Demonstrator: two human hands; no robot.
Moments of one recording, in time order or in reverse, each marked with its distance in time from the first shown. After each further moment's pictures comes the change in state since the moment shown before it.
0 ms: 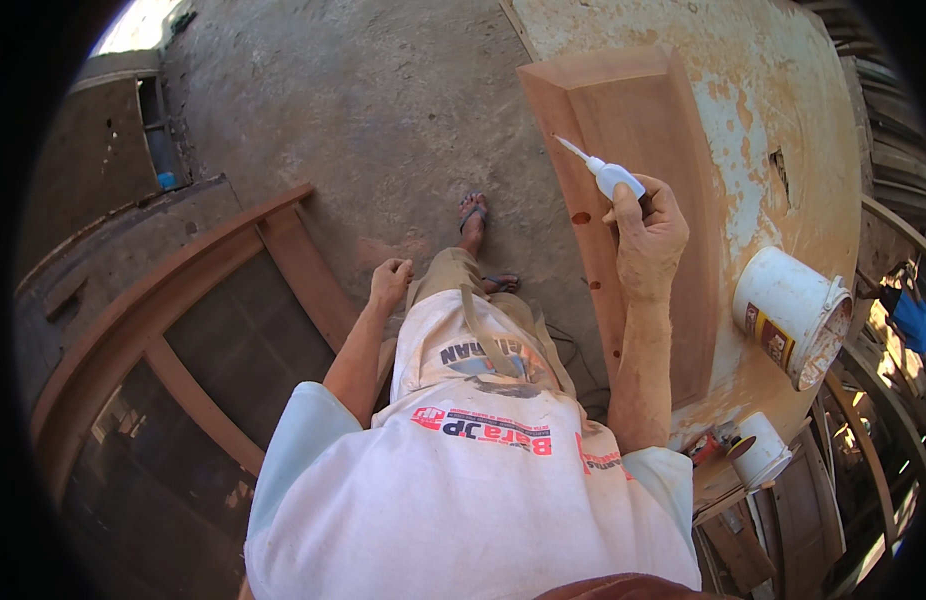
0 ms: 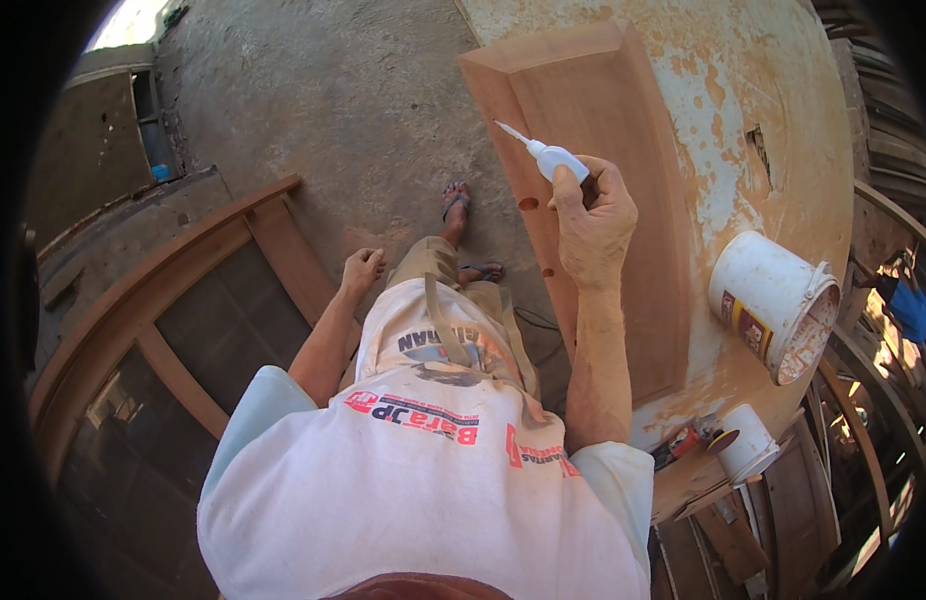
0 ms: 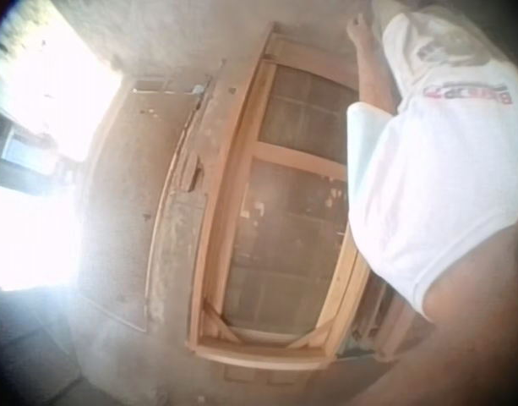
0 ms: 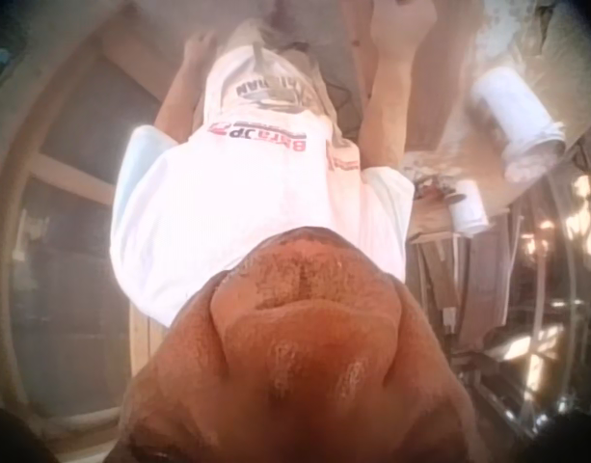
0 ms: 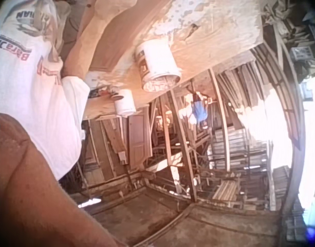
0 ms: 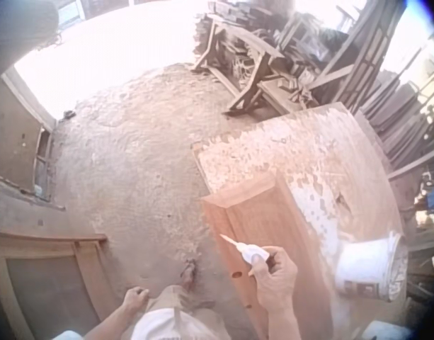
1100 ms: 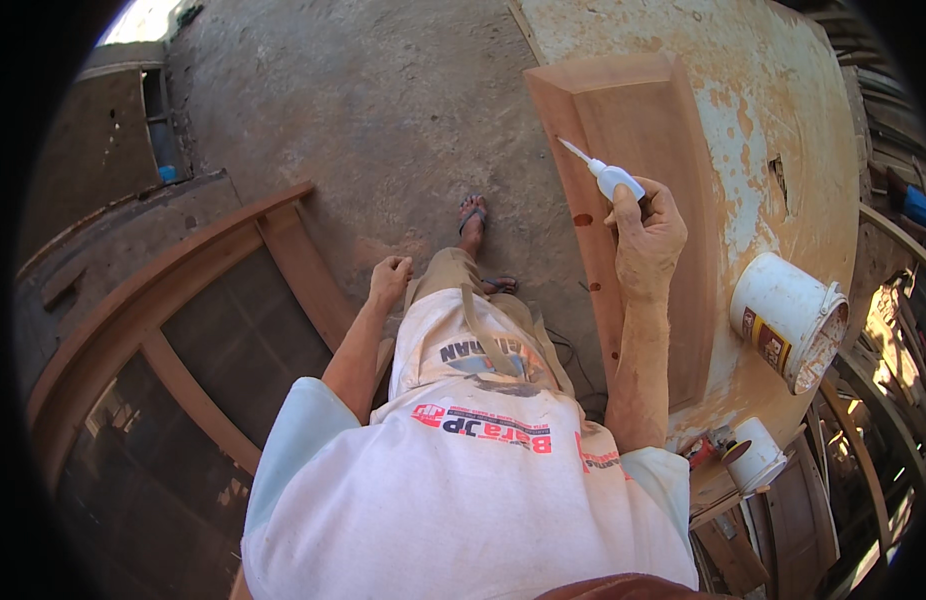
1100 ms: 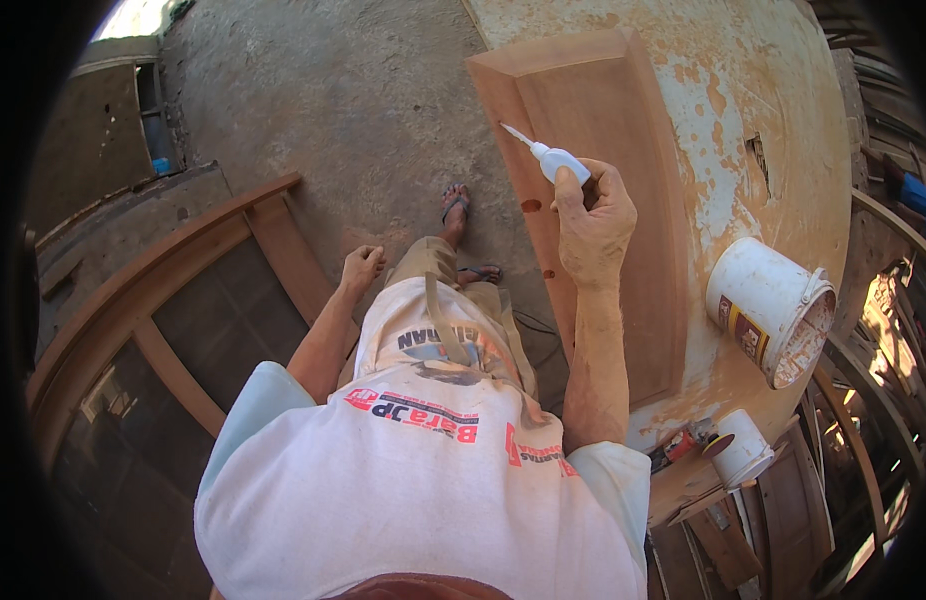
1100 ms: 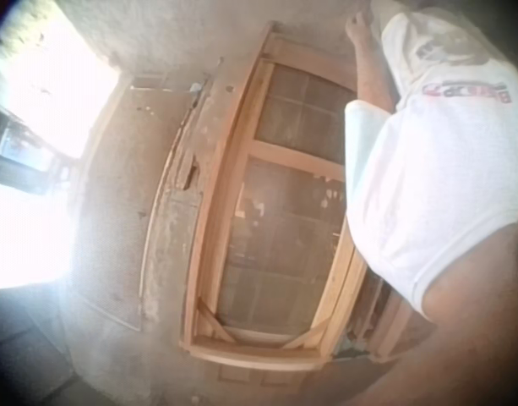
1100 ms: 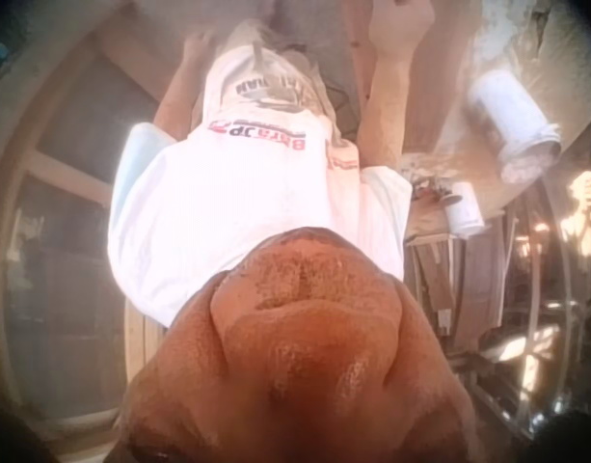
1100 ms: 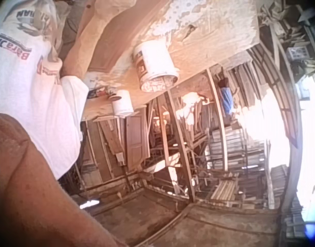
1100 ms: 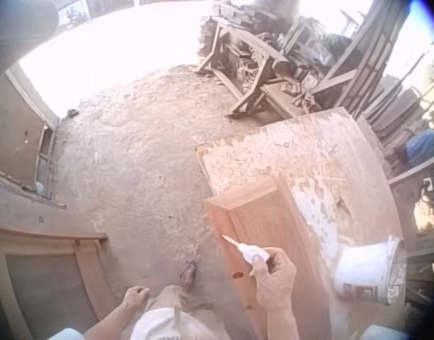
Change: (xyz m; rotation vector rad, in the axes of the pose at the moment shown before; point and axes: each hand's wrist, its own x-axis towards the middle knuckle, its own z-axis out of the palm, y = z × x) left_hand 0.005 -0.005 0.000 -0.029 -0.012 0.029; right_hand 0.000 -0.001 0.001 -0.039 -0.020 -0.023
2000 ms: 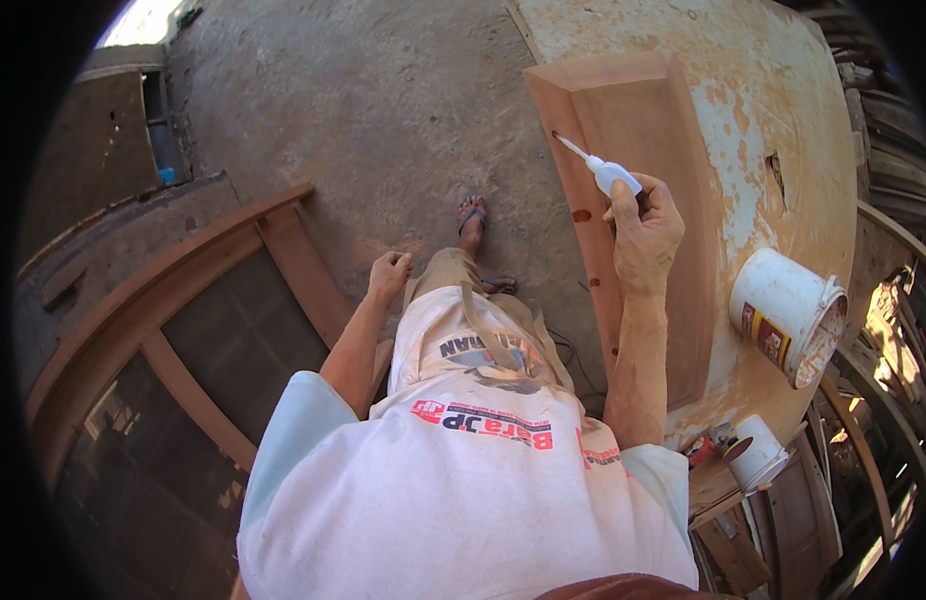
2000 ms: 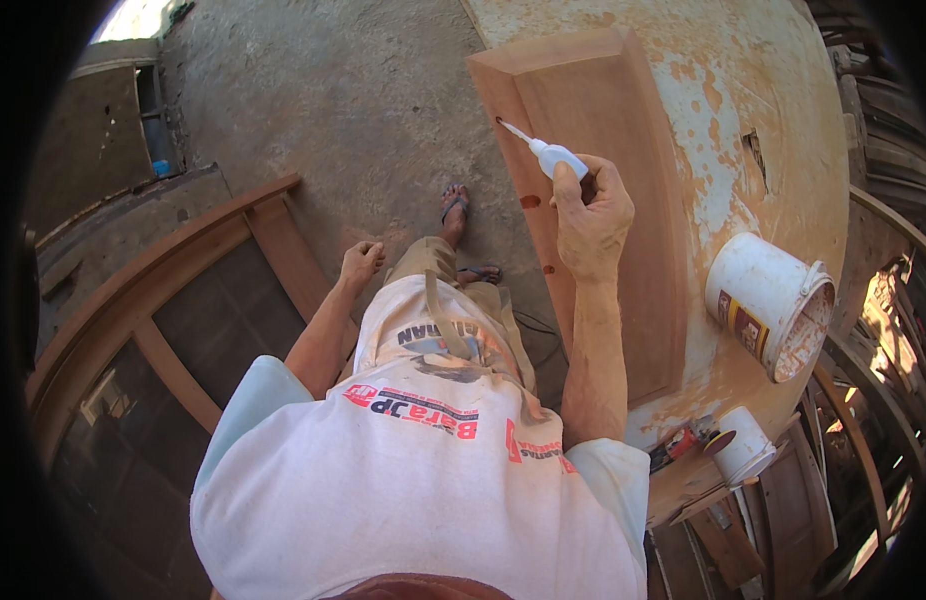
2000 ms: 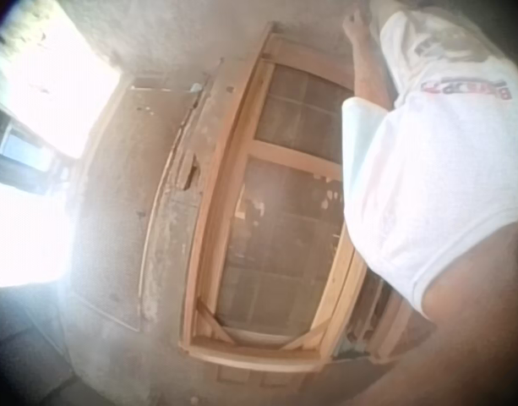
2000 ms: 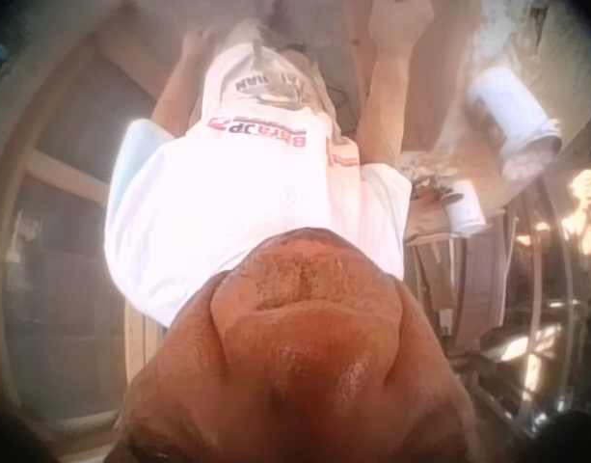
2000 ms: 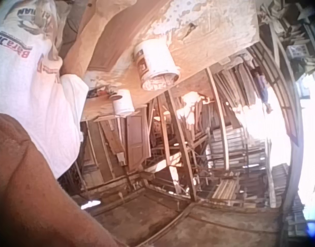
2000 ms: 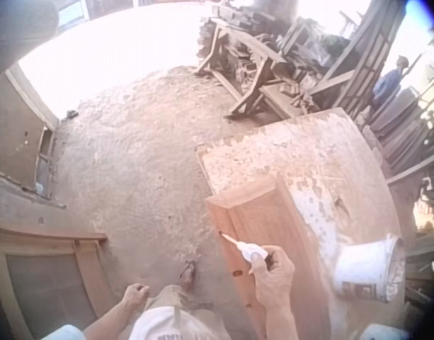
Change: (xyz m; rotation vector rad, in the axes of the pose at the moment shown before) left_hand -0.007 0.023 -0.001 0.015 0.005 -0.015; right_hand -0.001 0.002 -0.001 -0.015 0.027 -0.016
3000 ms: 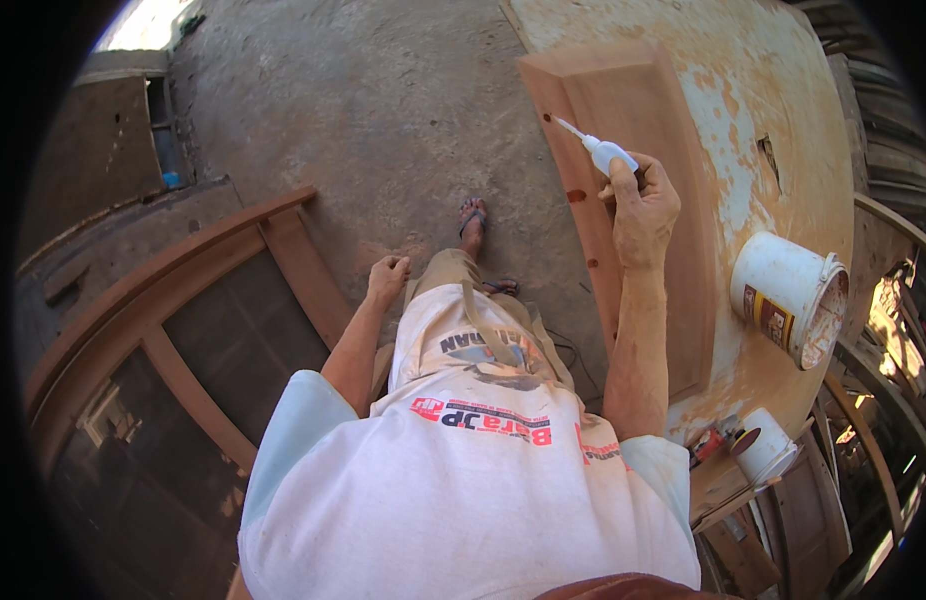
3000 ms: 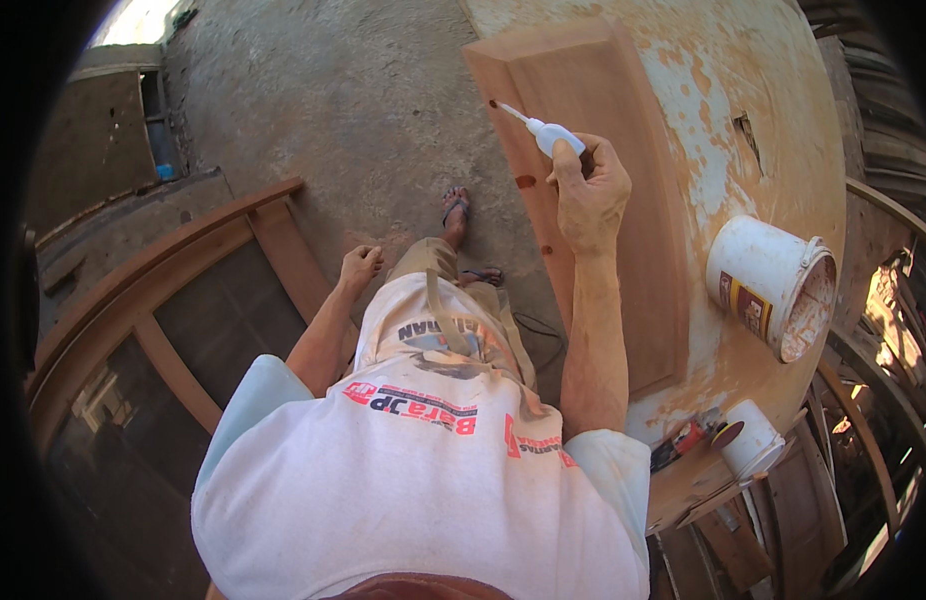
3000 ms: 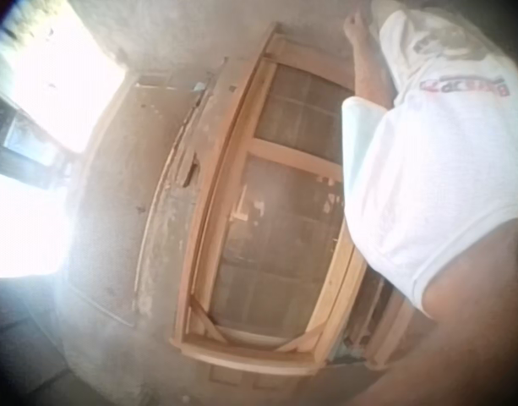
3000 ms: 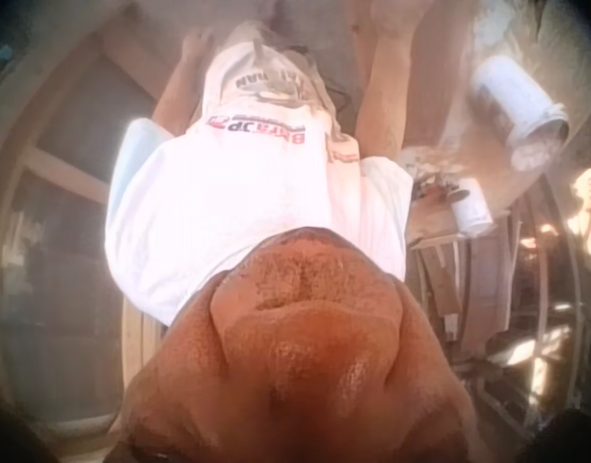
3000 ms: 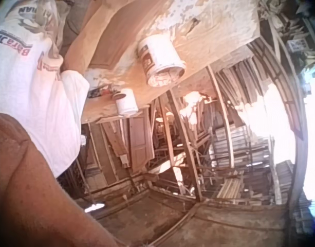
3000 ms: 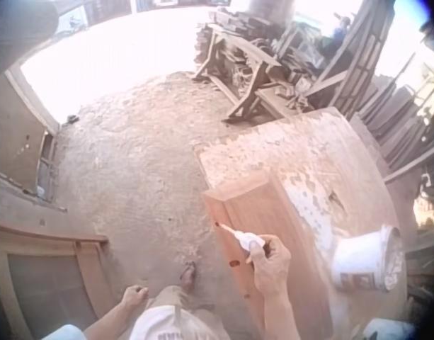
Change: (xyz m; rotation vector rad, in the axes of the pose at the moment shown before) left_hand -0.005 -0.024 -0.004 0.021 0.002 0.011; right_hand 0.002 0.005 -0.004 0.102 -0.014 0.004
